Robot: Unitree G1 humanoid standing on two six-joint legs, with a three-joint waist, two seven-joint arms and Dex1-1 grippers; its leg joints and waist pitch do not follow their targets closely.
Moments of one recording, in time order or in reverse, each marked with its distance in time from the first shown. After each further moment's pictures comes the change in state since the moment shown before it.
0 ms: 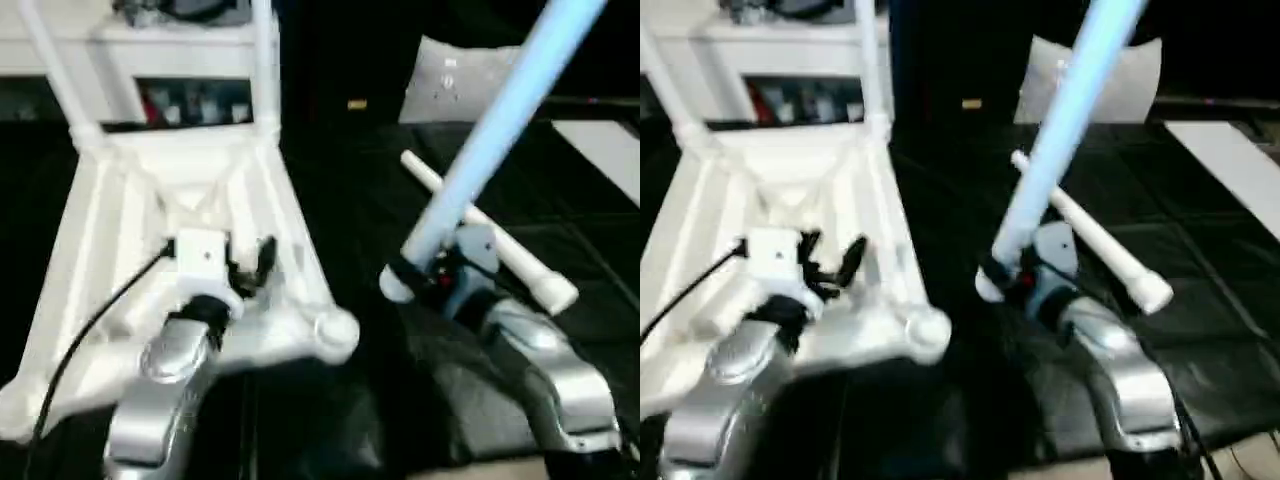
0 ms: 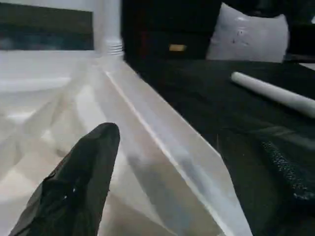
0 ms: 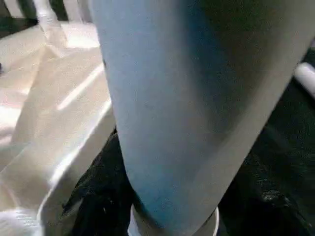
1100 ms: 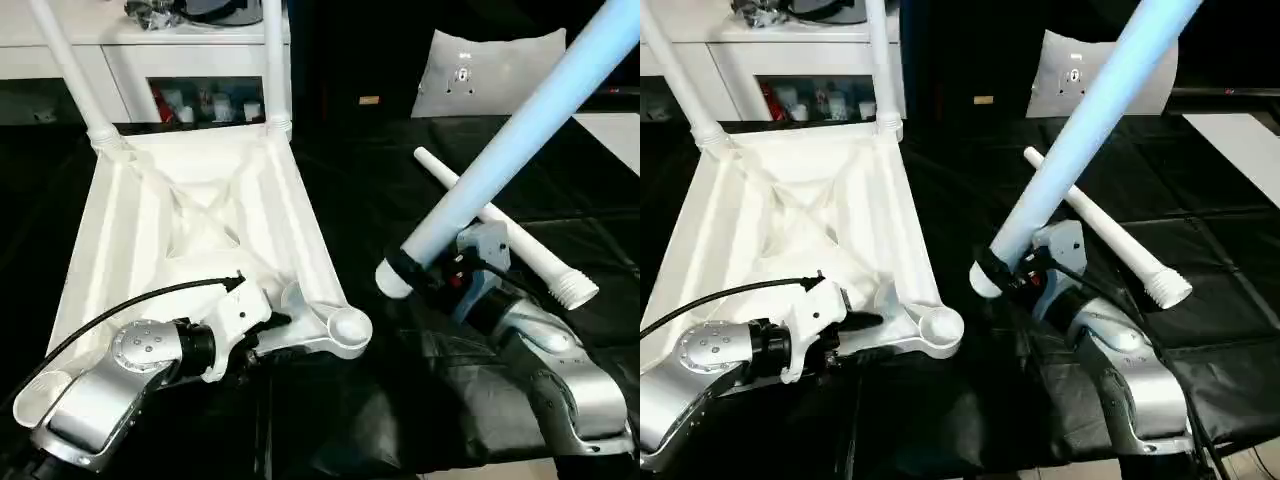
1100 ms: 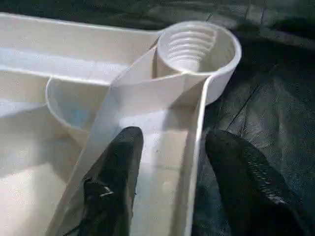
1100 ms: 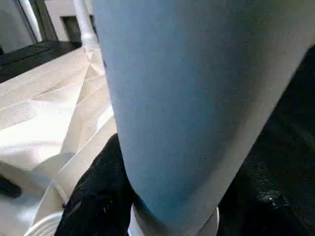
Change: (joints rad) left arm -0.086 0.491 -0.254 0.118 -0.052 0.039 -0.758; right arm 0.037 -0.030 -0.026 -0.010 0.075 -0.012 0.093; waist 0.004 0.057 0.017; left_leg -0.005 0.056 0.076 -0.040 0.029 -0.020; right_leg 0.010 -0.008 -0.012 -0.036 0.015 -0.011
